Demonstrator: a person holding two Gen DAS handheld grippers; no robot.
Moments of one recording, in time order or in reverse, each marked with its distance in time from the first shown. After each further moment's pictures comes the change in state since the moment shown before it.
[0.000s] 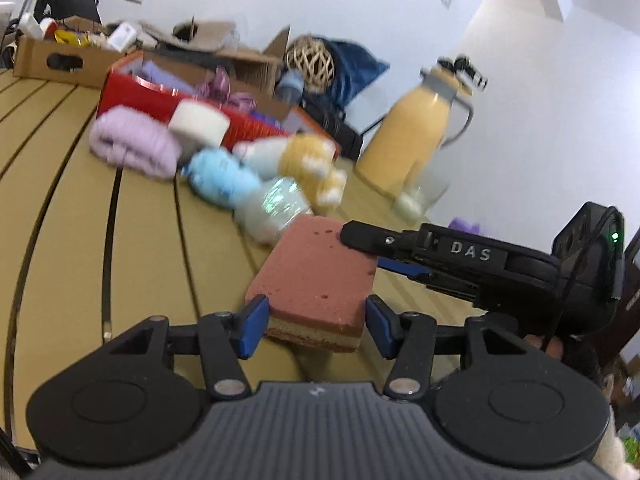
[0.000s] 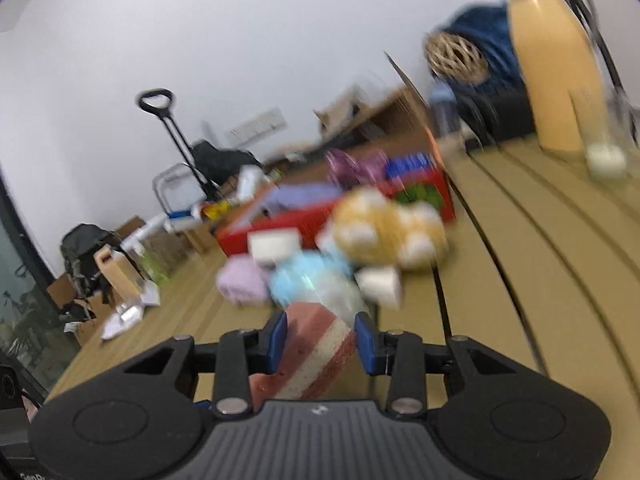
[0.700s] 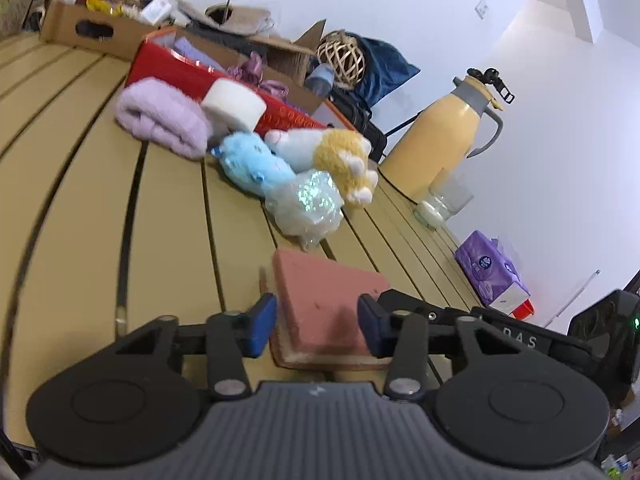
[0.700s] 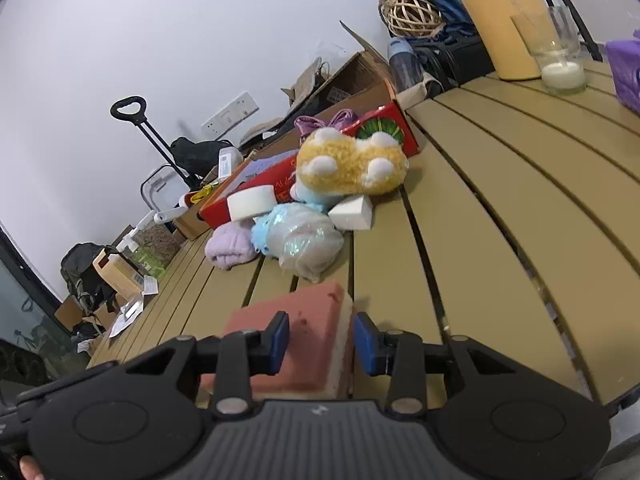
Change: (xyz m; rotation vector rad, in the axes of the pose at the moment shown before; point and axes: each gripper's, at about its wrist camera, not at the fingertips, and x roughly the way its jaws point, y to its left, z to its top) left arm 0.010 0.018 0.006 -0.130 0.000 0.026; right arm -0.013 -0.018 -0.043 0.151 0.045 0.011
